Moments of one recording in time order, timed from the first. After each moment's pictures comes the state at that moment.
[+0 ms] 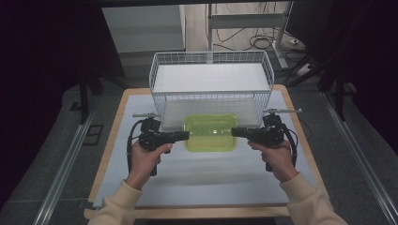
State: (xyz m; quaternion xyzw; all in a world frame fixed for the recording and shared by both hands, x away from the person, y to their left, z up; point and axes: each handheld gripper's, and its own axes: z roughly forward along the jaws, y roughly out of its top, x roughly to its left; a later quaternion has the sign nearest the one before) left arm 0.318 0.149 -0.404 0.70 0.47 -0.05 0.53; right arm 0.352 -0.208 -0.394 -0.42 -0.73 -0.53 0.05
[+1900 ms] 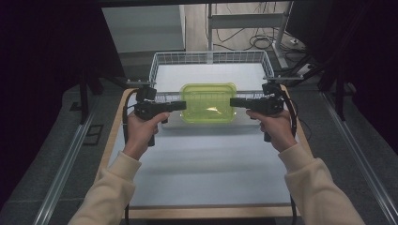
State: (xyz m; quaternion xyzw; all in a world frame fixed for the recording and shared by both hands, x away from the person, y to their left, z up) left arm 0.366 0.158 -0.341 0.69 0.47 -0.02 0.55; right arm 0.401 -0.195 -0.330 -0.42 -0.73 -0.54 0.03
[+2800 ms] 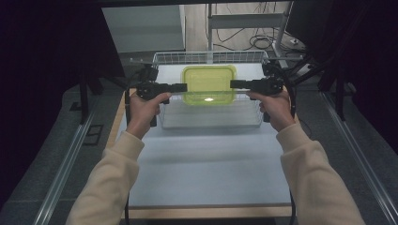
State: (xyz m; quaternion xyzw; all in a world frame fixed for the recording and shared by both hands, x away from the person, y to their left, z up) left arm 0.409 0.158 -0.315 0.69 0.47 -0.01 0.55; right arm 0.444 -0.192 -0.304 -0.42 -0.72 -0.55 0.02
